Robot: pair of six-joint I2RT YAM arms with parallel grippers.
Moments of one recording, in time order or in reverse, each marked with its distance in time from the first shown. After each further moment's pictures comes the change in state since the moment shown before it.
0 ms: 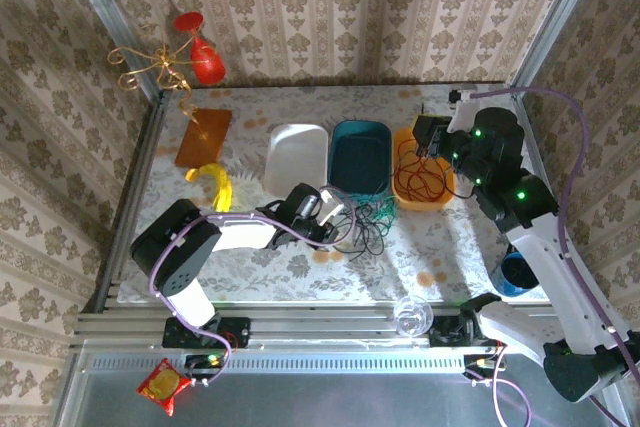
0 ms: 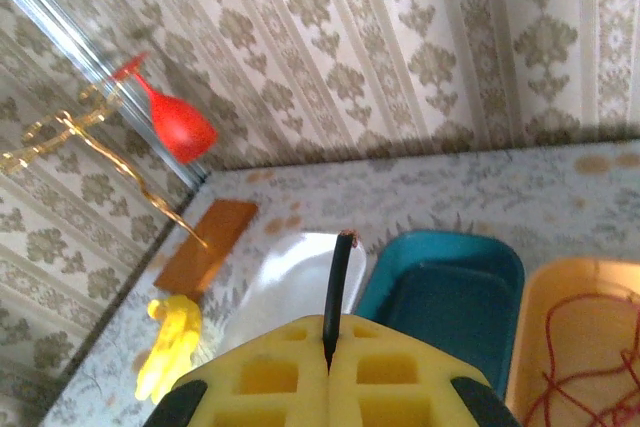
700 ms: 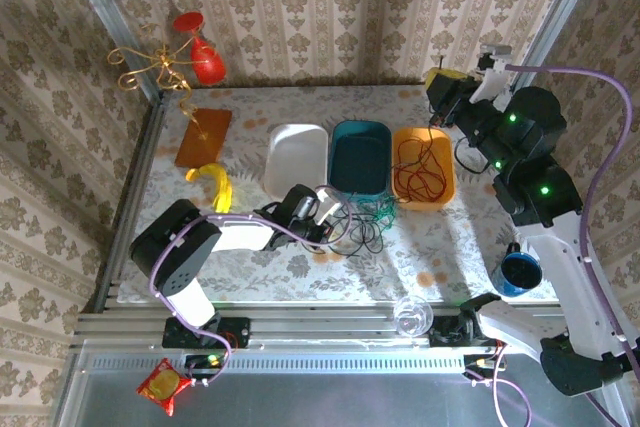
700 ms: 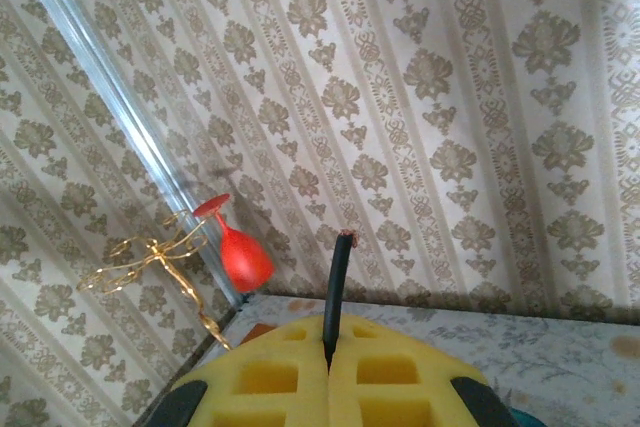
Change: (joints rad) left arm 0.016 -0.002 -0.040 0.070 -0.002 -0.038; right arm -0.029 0.032 0.212 0.104 -0.002 -0.034
